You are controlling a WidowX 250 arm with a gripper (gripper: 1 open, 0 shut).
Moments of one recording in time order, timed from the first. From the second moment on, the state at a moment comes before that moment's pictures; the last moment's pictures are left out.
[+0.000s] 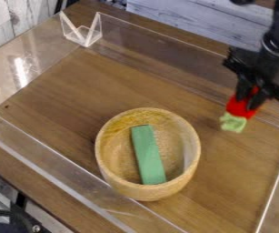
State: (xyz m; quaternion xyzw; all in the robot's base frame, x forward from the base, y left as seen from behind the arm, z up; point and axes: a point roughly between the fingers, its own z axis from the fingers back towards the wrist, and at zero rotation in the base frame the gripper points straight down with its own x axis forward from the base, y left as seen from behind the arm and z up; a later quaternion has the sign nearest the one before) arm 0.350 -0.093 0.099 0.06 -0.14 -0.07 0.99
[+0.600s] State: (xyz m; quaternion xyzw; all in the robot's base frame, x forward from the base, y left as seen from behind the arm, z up) arm 0.337 -0.057 0.133 0.05 -0.16 -0.03 0.98
